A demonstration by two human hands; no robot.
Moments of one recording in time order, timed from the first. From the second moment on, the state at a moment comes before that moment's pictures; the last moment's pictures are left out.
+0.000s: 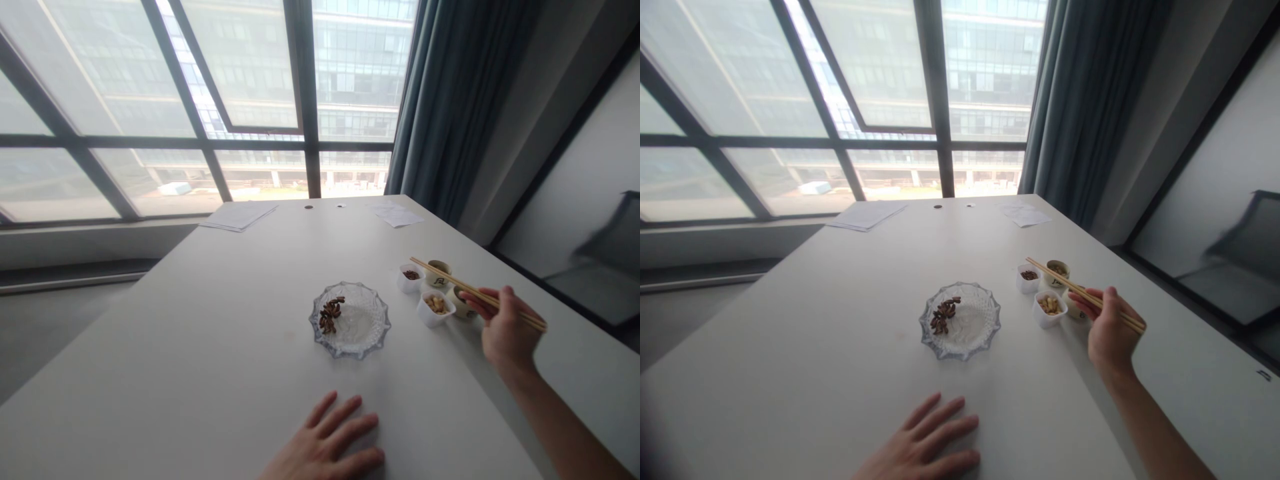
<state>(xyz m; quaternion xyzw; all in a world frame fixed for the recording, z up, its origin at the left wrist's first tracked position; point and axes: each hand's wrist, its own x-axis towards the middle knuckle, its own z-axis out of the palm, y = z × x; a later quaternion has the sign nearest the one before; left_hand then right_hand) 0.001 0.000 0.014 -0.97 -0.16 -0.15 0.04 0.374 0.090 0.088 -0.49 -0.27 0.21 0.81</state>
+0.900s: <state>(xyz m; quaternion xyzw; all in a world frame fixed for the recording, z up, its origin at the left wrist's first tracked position) 0.004 -0.001 0.012 -0.97 -0.17 -0.16 0.02 0.280 0.050 0.059 -0.47 -0.49 0.40 0.62</state>
